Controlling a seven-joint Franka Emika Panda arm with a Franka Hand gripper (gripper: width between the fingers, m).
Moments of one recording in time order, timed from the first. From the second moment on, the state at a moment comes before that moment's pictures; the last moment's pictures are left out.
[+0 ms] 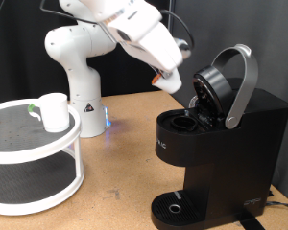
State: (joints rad) arm 0.37 -0.21 -0.42 -2.21 0.62 1.98 -1.17
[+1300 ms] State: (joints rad) arm 0.37 -0.06 -0.34 -2.20 0.55 2.10 -1.15
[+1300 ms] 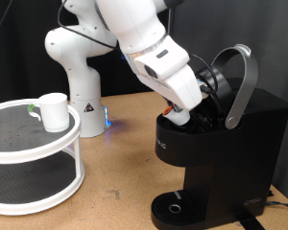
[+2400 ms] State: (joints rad) arm 0.37 -0.02 -0.32 -2.21 0.54 2.12 -1.13
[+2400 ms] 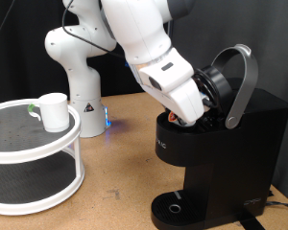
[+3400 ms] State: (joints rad) arm 0.36 -0.05 -0.34 -2.19 0.68 2.05 -1.25
